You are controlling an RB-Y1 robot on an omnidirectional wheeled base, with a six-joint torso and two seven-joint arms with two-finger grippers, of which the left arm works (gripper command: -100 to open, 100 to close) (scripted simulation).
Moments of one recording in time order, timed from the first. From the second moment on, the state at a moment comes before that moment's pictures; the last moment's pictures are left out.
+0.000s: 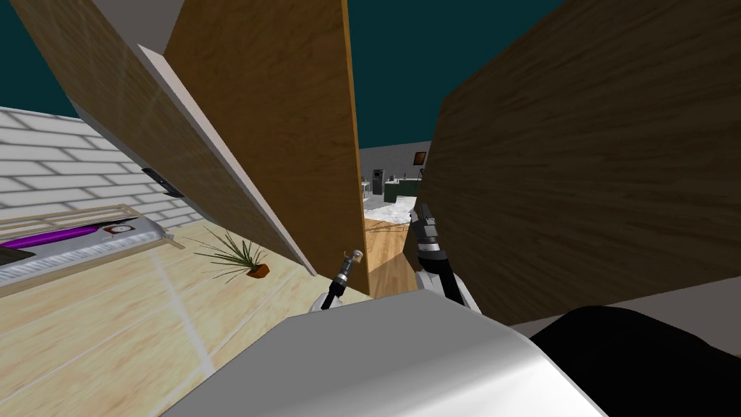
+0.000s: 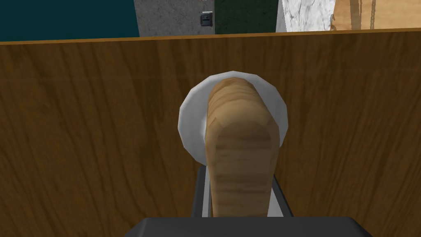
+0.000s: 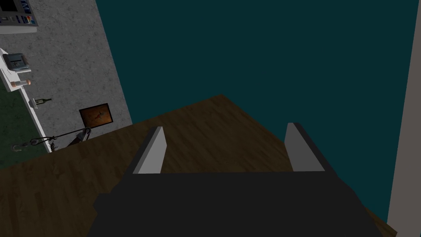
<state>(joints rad) -0.16 0.08 -0.31 -0.64 -0.09 -0.82 0.19</state>
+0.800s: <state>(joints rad) -0.17 0.08 -0.24 -0.62 -0.06 -0.81 0.15</state>
